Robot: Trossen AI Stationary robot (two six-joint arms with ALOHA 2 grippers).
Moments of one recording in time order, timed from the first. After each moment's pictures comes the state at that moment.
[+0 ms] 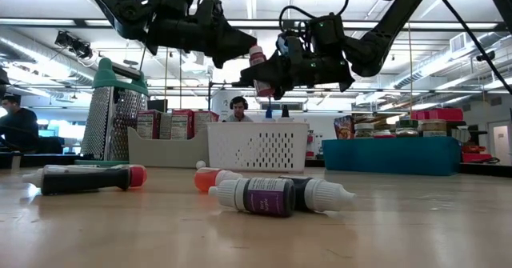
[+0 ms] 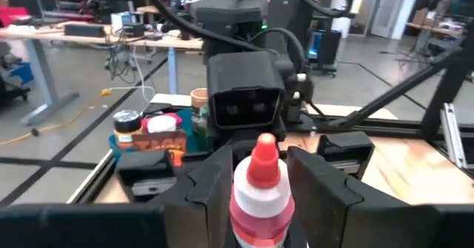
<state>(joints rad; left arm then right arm) 0.49 1.46 0.79 0.59 0.46 -0.01 -0.41 1.85 0.93 0.78 -0.56 0.02</state>
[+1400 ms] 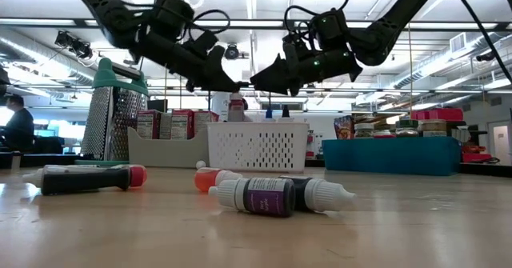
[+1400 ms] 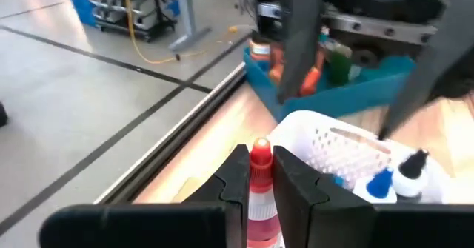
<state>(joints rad) 0.45 1.46 0.69 0.49 -0.05 0.01 -0.47 1.75 0.94 0.59 -0.35 -0.07</state>
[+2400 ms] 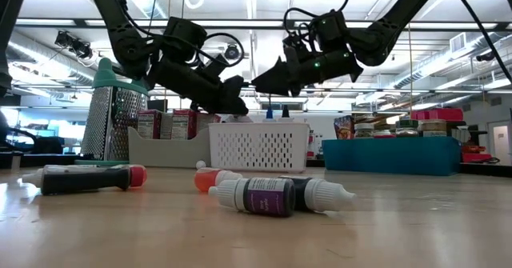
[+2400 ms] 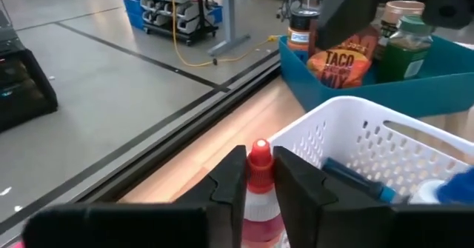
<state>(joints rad) 0.39 1.73 0.66 0.79 -0.28 -0.07 -0.47 1.75 0.94 0.57 -0.35 -0.10</state>
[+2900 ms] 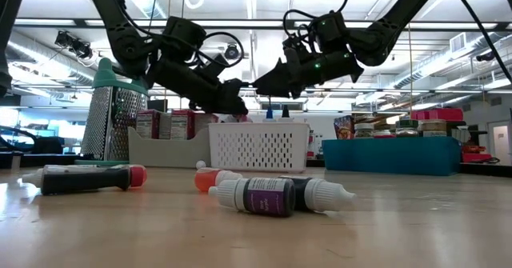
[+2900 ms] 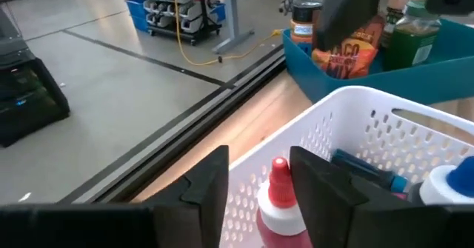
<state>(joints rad) 0.39 1.71 0.66 0.79 -0.30 0.00 -0.47 1.75 0.93 0.55 -0.35 -0.09</state>
